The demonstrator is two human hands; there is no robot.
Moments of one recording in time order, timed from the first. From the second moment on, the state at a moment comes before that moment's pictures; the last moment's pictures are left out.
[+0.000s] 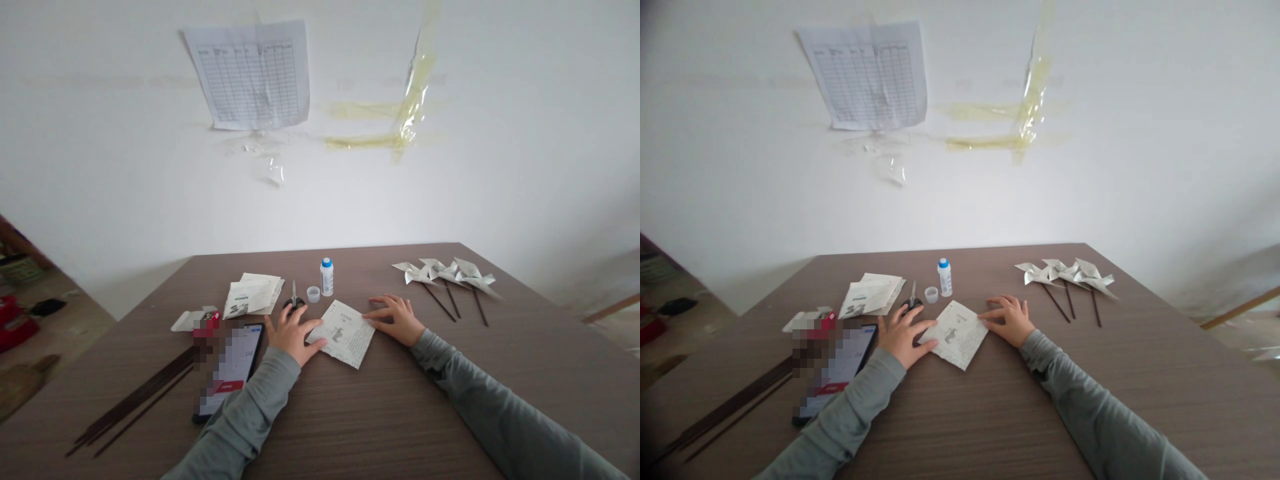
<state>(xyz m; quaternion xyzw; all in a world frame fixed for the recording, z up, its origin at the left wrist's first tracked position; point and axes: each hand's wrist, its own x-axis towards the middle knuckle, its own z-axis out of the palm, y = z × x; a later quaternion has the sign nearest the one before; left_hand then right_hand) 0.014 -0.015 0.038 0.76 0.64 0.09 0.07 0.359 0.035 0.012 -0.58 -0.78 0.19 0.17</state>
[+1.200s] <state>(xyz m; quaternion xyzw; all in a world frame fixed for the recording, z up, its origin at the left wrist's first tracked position) -0.009 0.002 0.037 0.66 0.74 0.07 -0.04 0.376 0.053 -0.018 -0.59 -0.78 0.09 0.20</state>
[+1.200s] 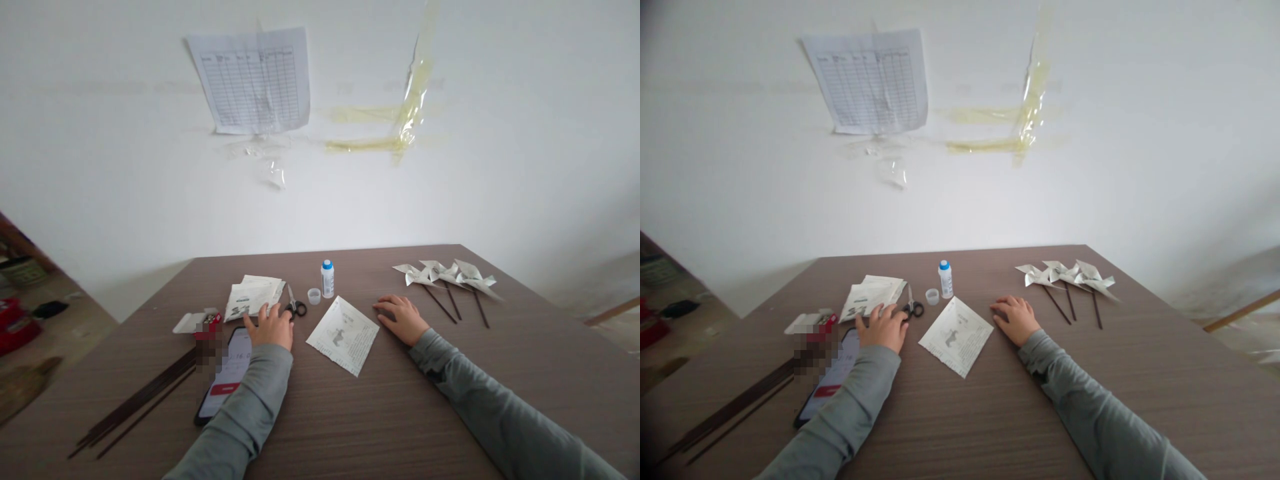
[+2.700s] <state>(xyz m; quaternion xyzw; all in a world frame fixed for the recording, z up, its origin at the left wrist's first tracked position) 0.039 -0.031 0.011 0.83 0.52 0.20 -0.01 0.351 0.032 -0.009 -0.49 -0.85 0.12 0.18</state>
